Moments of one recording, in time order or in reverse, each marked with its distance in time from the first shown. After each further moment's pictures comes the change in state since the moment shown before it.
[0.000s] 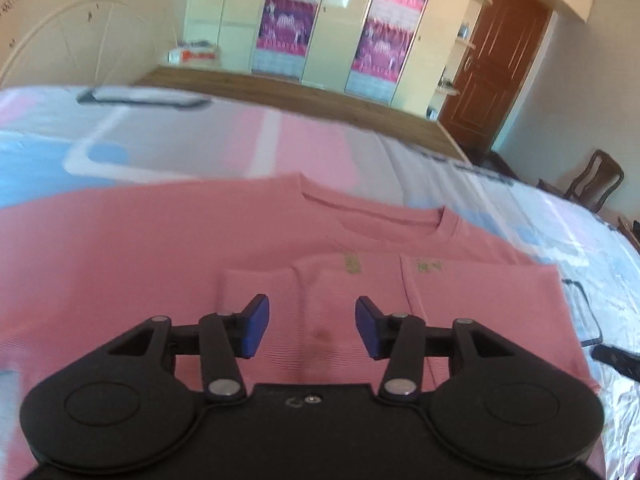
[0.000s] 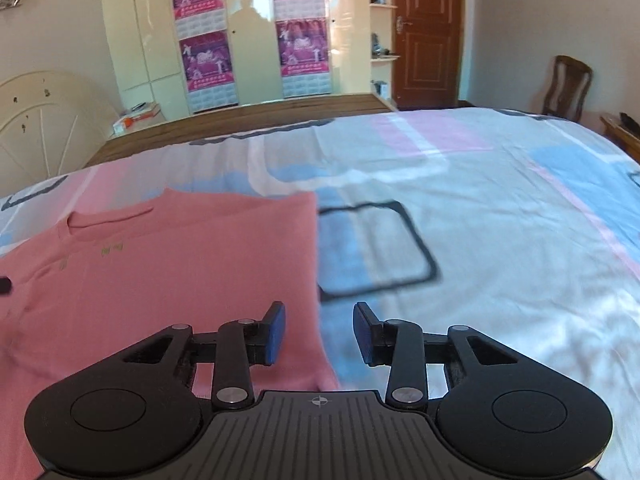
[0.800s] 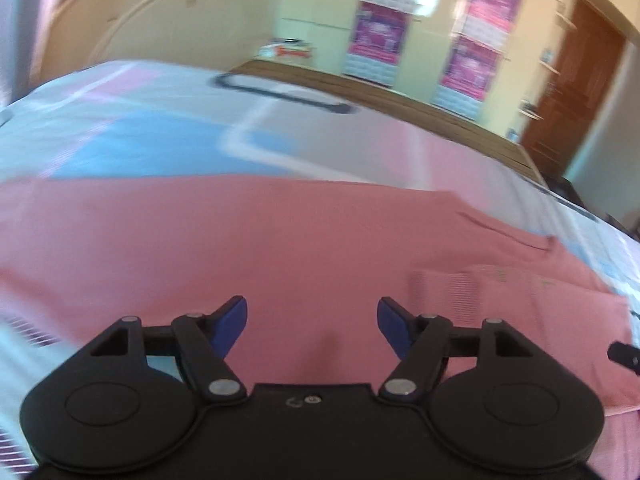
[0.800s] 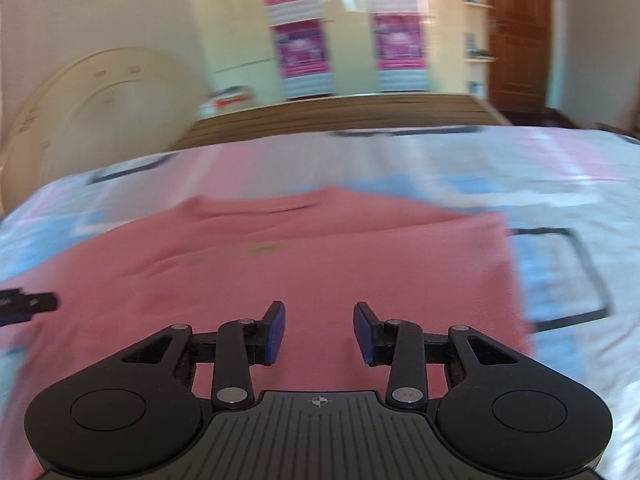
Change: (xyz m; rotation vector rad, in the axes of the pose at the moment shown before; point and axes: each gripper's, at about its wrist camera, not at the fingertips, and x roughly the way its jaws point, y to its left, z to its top) left arm -0.060 0.119 -0.011 -0.154 -0.014 0.227; right arm -0.004 0.117 -0.007 -0.116 0.022 0.268
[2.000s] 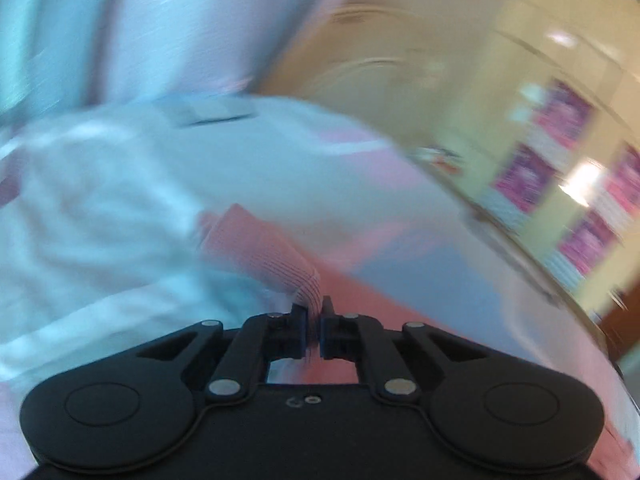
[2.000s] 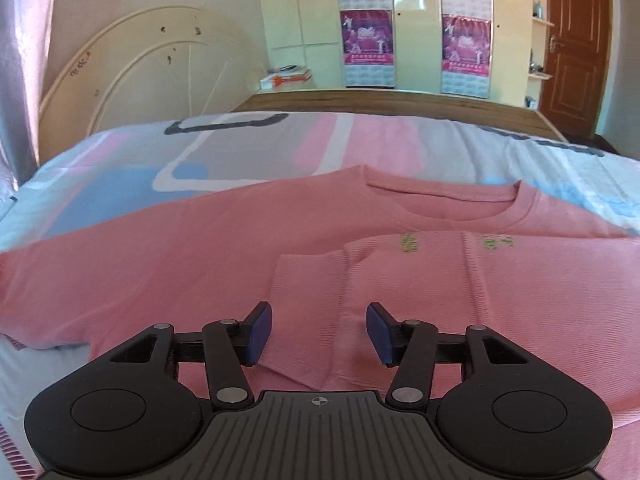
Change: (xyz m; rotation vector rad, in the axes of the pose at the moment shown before) left arm -0.030 0.240 0.045 -0.401 -0.266 0.143; right arm 0.082 0.164 -0.013 -0.123 0.052 0.026
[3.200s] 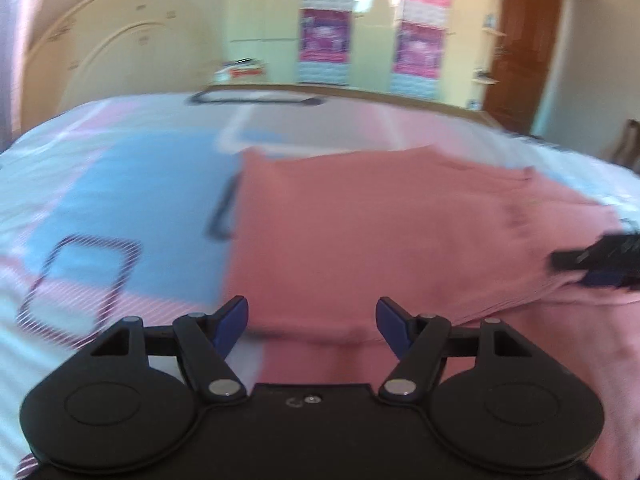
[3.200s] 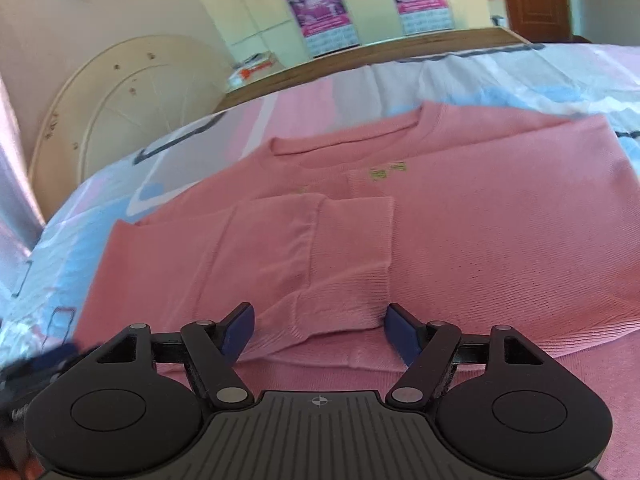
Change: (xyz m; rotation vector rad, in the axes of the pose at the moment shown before) left arm -0.046 -0.196 -0.158 0.623 0.203 -0.217; right arm -0.043 -0.112 -0.015 0.296 0.064 0.105
